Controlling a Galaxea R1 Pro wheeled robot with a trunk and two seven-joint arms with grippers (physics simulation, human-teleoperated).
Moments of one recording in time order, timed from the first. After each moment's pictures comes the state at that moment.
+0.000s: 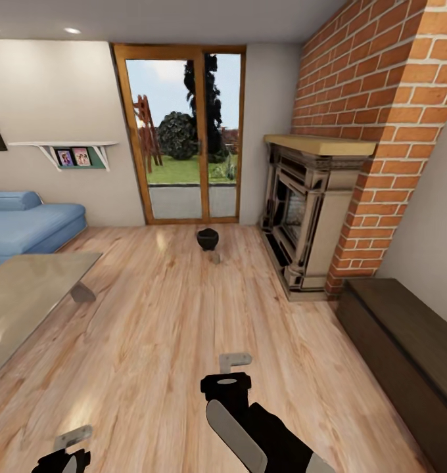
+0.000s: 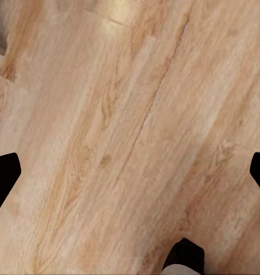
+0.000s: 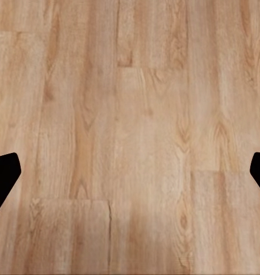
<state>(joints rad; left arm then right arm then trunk) -0.33 0.15 0.21 -0.56 0.19 0.37 0.31 -0.51 0.17 0.84 -1.10 -0.84 0.56 -0.95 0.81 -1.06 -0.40</state>
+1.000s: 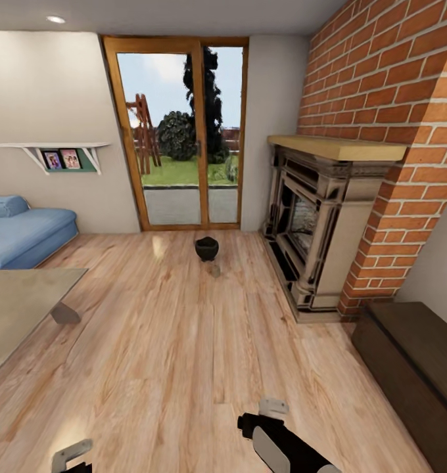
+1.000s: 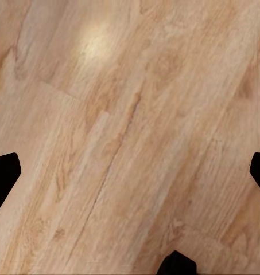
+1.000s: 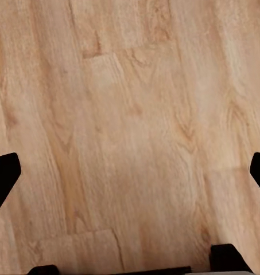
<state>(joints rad) -0.33 0.15 0.21 -0.40 0.18 0.14 0.23 -0.51 0.13 0.65 -0.49 -0.84 0.23 -0.47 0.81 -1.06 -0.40</state>
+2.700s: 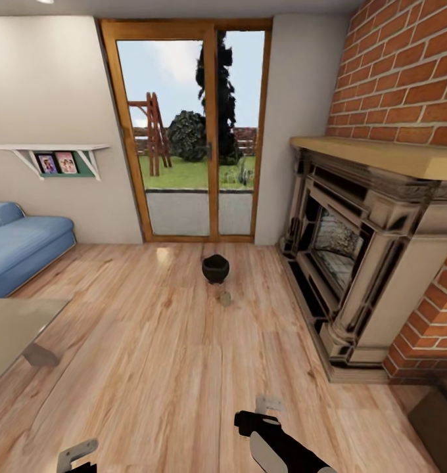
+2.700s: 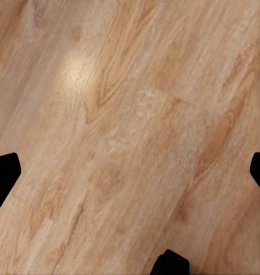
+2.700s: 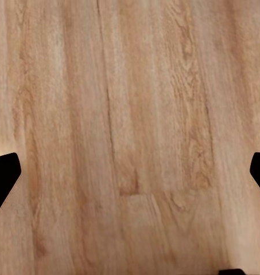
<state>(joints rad) -0.33 0.14 0.20 -0.39 0.17 0.12 0.20 -0.51 0.13 0.71 -0.49 -0.85 0.14 -0.45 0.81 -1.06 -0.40</state>
